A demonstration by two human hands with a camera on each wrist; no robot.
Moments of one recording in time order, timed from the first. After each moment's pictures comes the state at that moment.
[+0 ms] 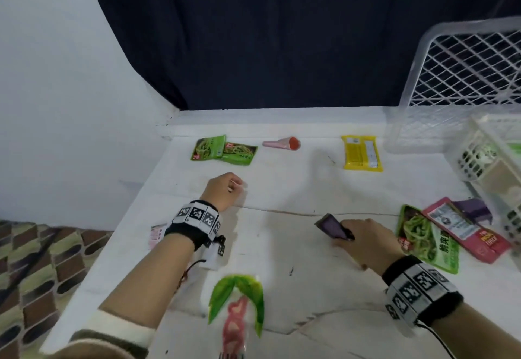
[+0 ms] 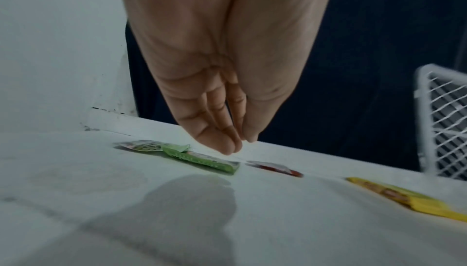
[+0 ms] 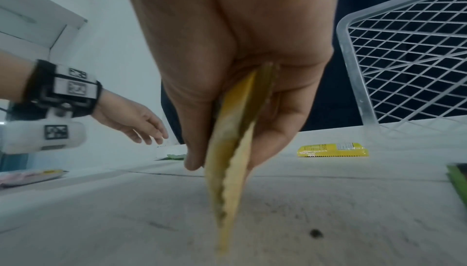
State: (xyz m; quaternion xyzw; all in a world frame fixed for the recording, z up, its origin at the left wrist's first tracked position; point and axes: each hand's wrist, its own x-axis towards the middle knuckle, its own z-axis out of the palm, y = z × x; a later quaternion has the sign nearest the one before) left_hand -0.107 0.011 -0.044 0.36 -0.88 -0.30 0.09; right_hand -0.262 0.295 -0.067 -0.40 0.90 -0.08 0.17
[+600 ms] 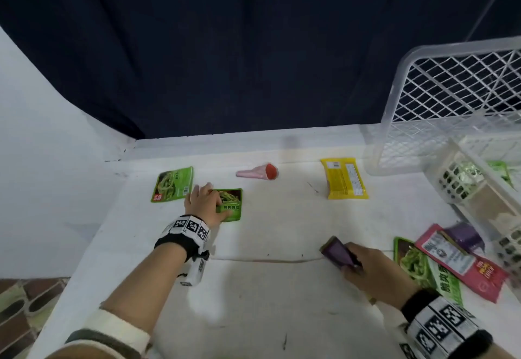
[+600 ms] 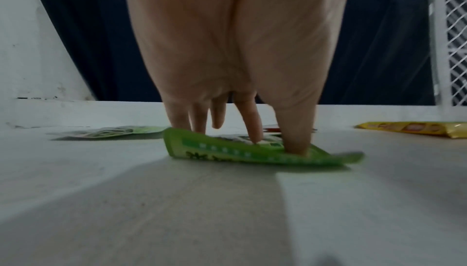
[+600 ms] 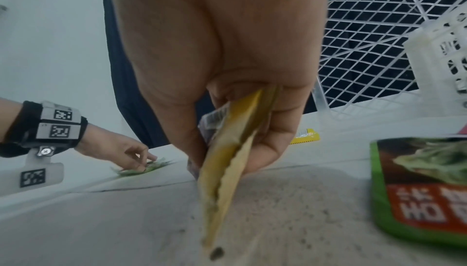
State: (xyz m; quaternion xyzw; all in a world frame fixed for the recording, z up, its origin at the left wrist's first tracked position) left_hand -0.205 -0.081 -0.101 0.34 -0.94 -0.09 -0.04; right_hand -0.311 0.290 -0.081 -0.37 0.88 -0.19 0.22
